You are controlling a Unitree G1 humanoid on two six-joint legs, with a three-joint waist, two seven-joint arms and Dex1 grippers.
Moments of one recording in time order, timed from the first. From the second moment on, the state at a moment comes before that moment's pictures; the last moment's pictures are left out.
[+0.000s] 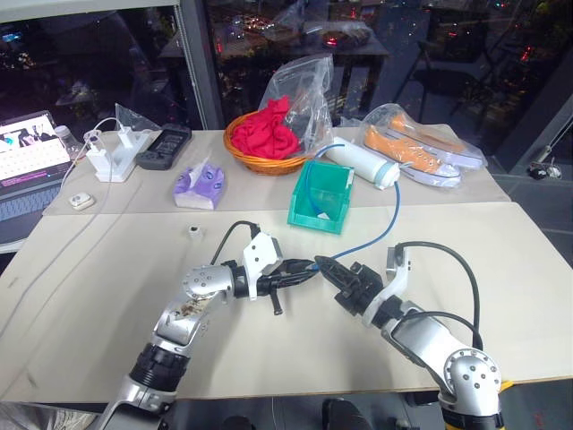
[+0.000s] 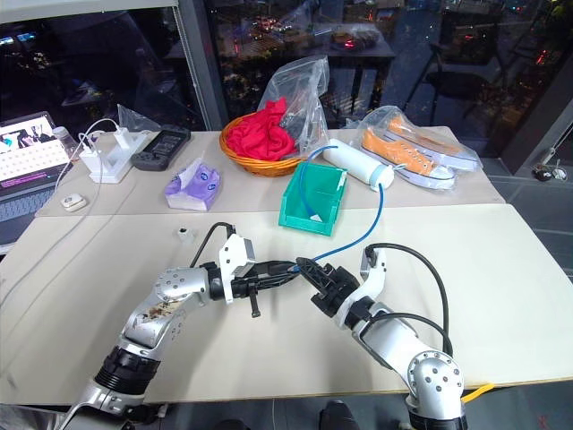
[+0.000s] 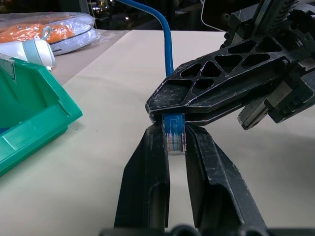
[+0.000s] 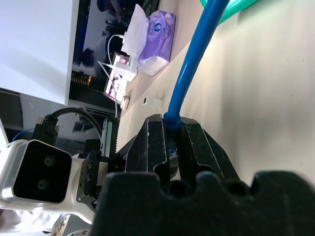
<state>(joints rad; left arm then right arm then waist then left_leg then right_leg) -0.42 0.36 -0.22 -0.09 -0.28 0.24 -0.94 -0.11 -0.23 -0.05 -0.46 1.59 0.73 -0.33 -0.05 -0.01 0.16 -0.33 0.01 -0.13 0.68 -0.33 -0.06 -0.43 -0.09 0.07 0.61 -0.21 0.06</state>
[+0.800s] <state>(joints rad) -0.21 0.20 0.20 -0.35 -0.38 0.57 -0.34 -0.16 -0.26 -0.07 -0.46 1.50 0.69 -0.35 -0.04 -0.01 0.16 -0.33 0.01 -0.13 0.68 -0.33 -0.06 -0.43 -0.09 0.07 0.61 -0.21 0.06</state>
